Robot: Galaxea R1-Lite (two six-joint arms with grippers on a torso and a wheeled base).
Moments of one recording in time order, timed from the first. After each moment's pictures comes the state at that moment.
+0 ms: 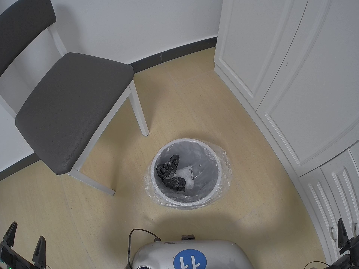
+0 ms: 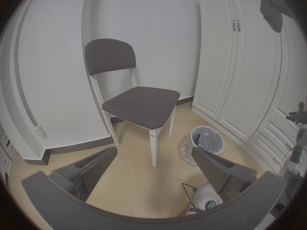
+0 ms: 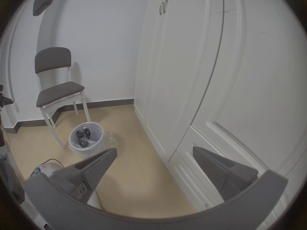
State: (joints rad) left arm 0.00 0.02 -0.02 0.00 0.00 0.00; right arm 0.00 0.02 -0.02 -0.06 -0.11 -0.15
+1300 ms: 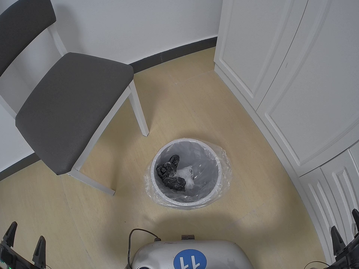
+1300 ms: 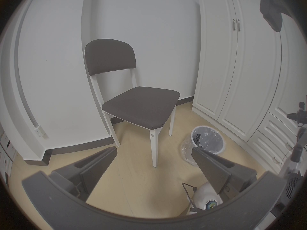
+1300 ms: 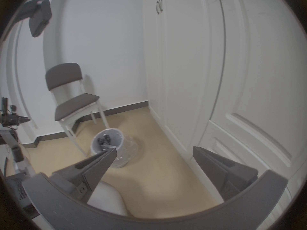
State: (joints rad) left arm 0.00 0.02 -0.02 0.00 0.00 0.01; right arm 0.00 0.02 -0.02 -0.05 0.07 -0.02
